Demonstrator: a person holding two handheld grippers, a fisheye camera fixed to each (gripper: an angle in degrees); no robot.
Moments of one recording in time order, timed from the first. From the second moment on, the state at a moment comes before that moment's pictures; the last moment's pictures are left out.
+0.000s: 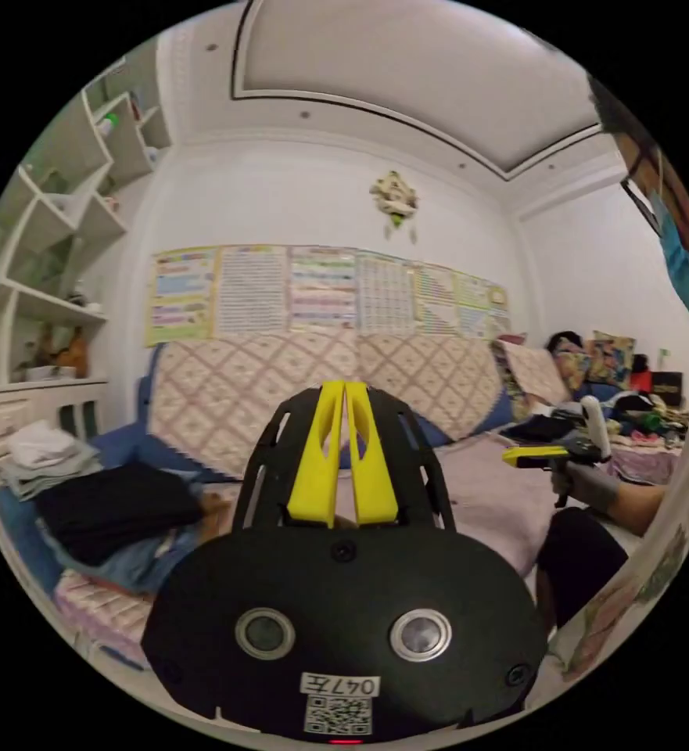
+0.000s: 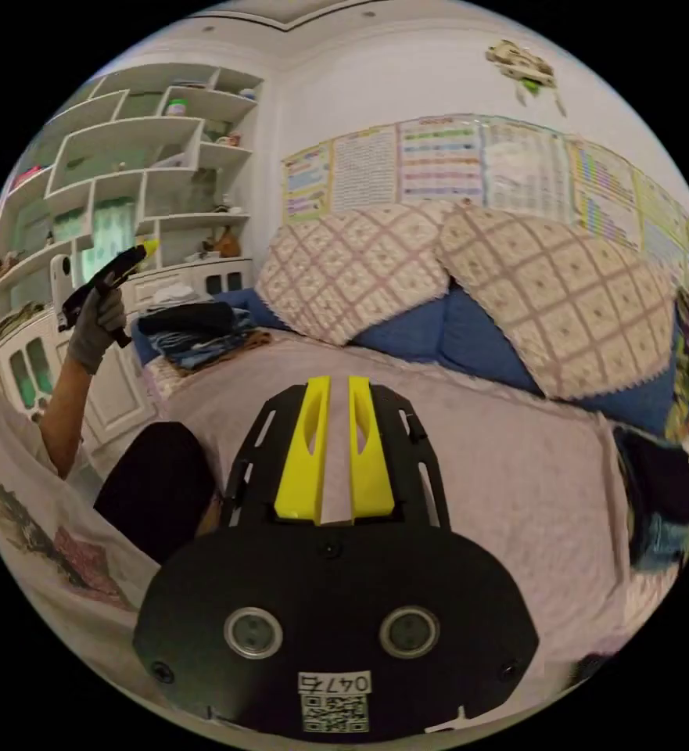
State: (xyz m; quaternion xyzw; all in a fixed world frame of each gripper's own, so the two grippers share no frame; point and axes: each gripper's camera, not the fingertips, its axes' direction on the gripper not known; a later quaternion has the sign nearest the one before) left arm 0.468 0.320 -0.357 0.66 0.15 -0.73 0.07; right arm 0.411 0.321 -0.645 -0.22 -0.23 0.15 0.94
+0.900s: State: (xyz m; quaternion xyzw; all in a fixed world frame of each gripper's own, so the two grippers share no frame) left arm 0.091 0.064 -0.481 0.74 0.38 -0.54 0.09; right arm 0.722 0.285 -0.565 -0.49 0.15 -0.12 0.85
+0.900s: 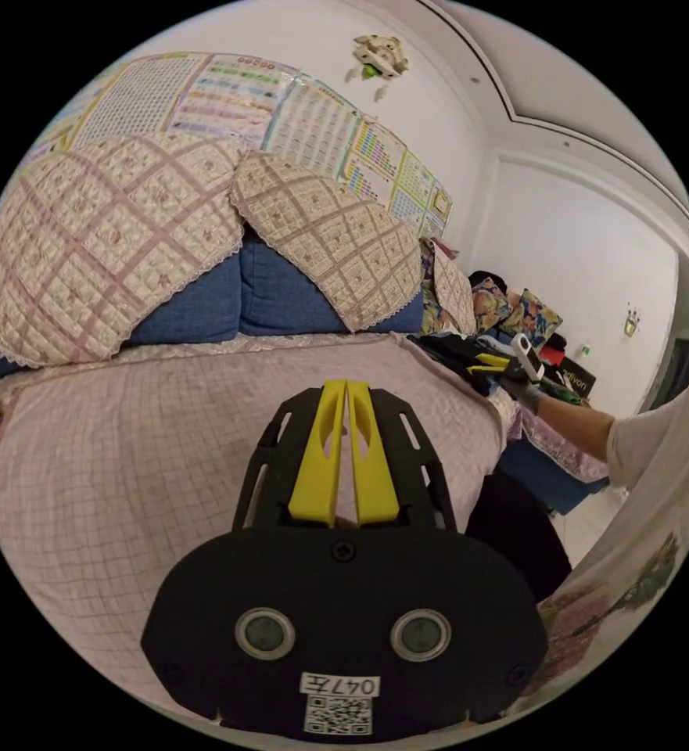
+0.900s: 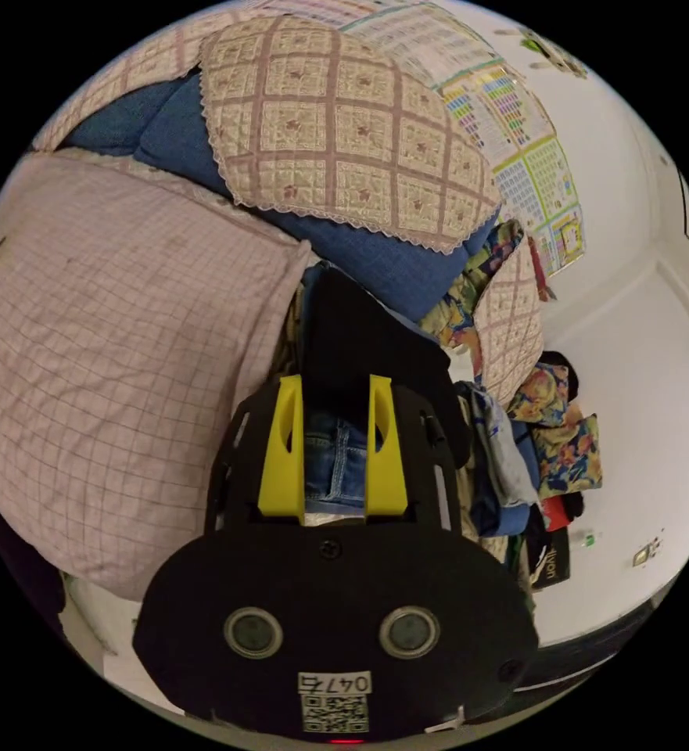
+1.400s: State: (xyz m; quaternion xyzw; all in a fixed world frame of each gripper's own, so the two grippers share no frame) left arm 0.052 0.028 -0.472 0.75 0.38 -0.54 0.11; right arm 0.875 0.108 -0.701 -0.37 0.12 0.20 0.90
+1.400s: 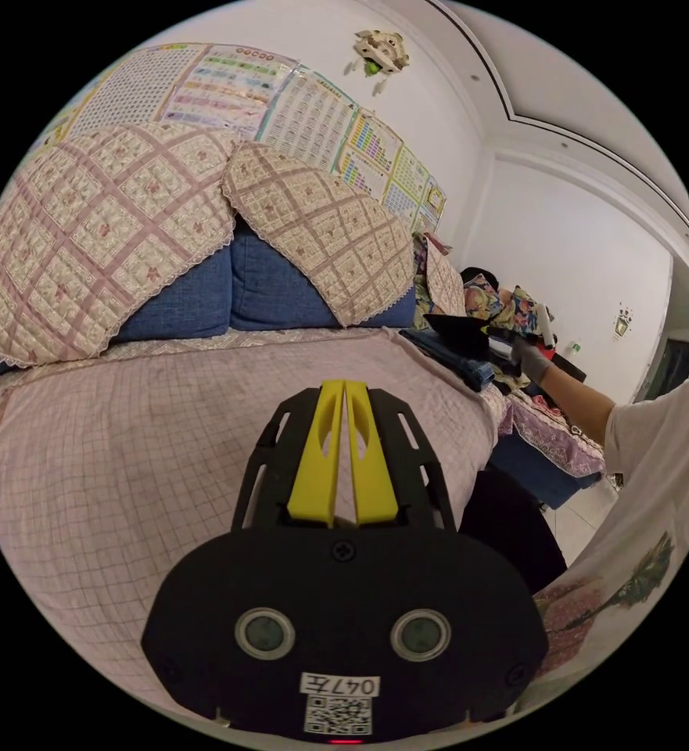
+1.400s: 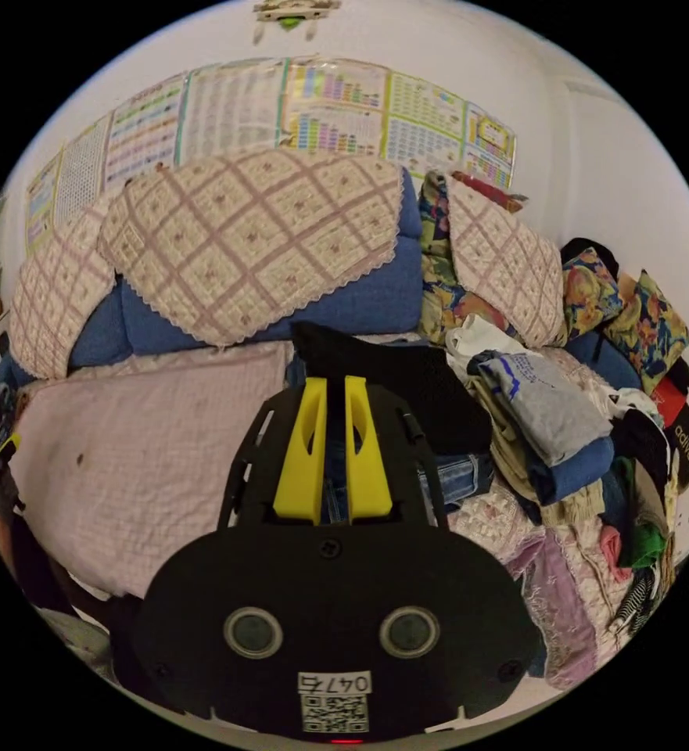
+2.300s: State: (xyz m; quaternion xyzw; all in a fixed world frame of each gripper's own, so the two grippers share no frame) left arm 0.102 0.125 -0.464 0.88 0.31 -0.36 -0.08; right arm 0.782 -0.174 -0.930 -0.14 -0.42 0.23 0.86
